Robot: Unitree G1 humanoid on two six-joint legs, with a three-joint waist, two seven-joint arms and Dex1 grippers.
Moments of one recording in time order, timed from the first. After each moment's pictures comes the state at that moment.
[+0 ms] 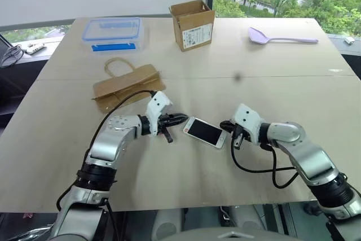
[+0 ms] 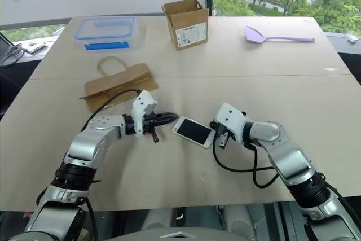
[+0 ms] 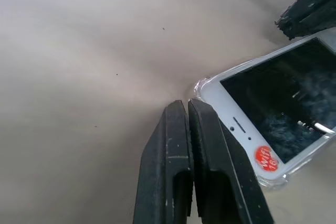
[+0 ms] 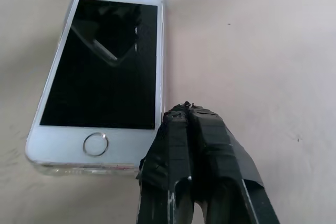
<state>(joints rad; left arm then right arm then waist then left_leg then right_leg) -0.37 0.55 -0.04 -0.01 -0.36 0.51 -0.95 -0.28 -0.55 0.26 -0.38 0.12 0.64 0.73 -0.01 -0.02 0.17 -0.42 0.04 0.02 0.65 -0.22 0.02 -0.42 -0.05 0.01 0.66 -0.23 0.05</state>
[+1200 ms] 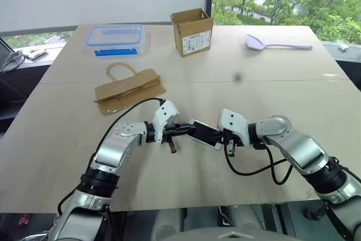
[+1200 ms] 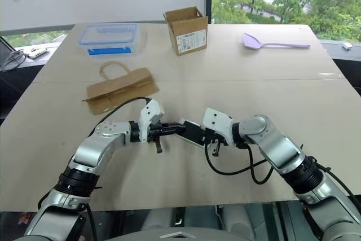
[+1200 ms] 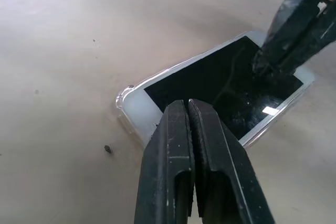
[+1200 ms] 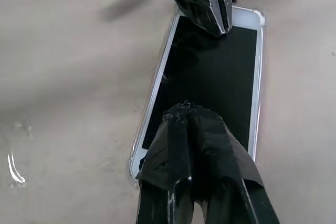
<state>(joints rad) -0.33 0.53 -0.18 -0.01 -0.29 0.48 -0.97 -0.46 -0.56 0.51 -0.26 0.16 0.73 0.89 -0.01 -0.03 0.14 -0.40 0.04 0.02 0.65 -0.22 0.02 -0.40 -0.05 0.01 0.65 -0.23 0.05</state>
